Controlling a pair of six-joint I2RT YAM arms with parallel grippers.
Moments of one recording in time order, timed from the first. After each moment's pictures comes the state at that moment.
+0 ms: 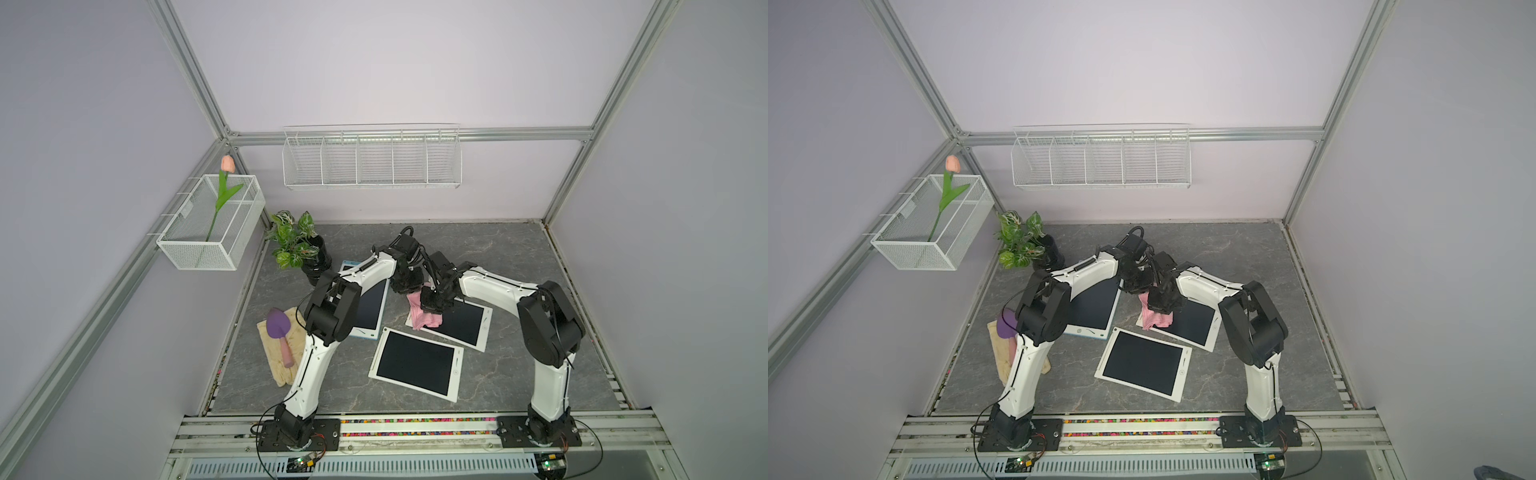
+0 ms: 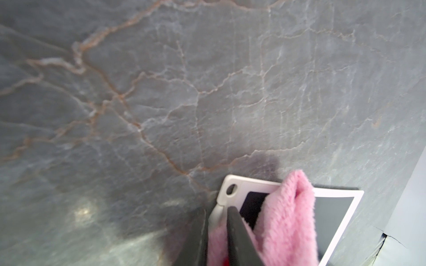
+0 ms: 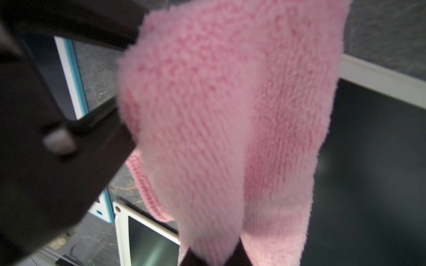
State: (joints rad) left arm -0.64 2.31 1.84 -0.72 0.32 -0.65; right arm 0.62 1.97 1.38 -0.70 -0.21 0.73
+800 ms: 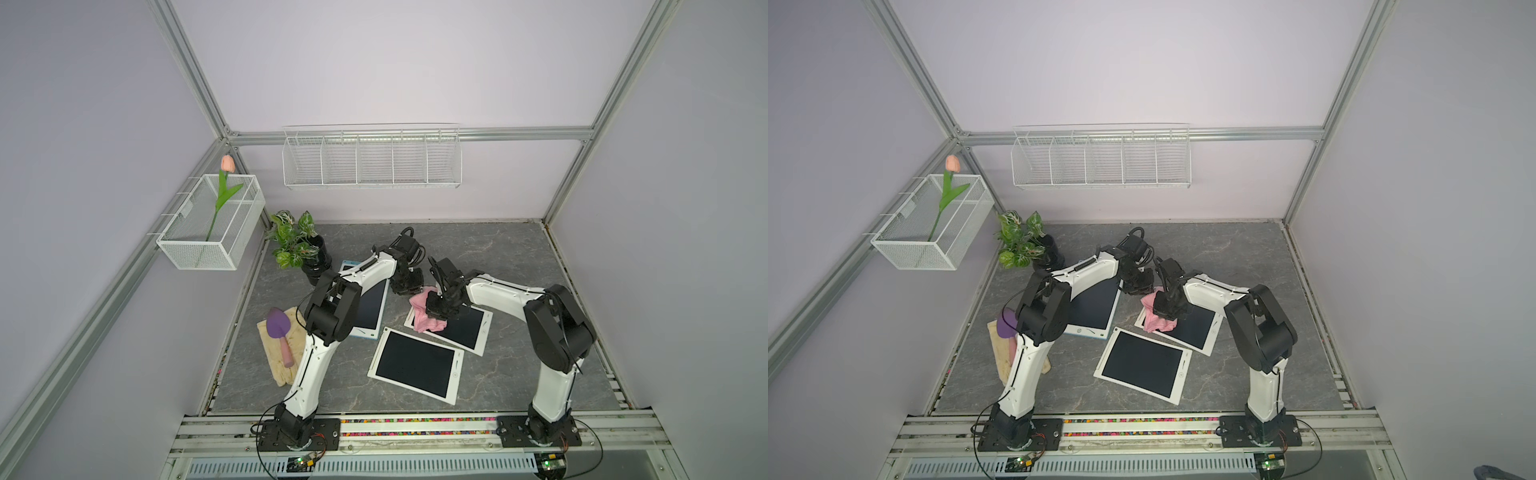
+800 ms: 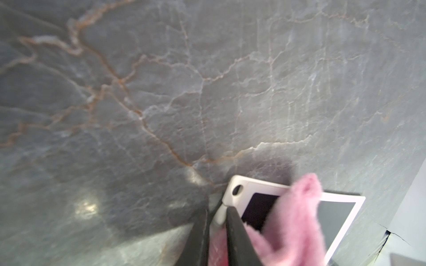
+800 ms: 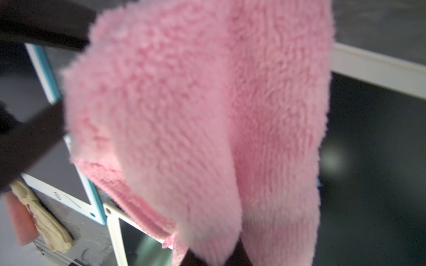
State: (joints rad) left arm -0.64 2.31 1.84 -0.75 0.32 -0.64; right arm 0.59 1.86 1.19 -0.62 -0.20 0.80
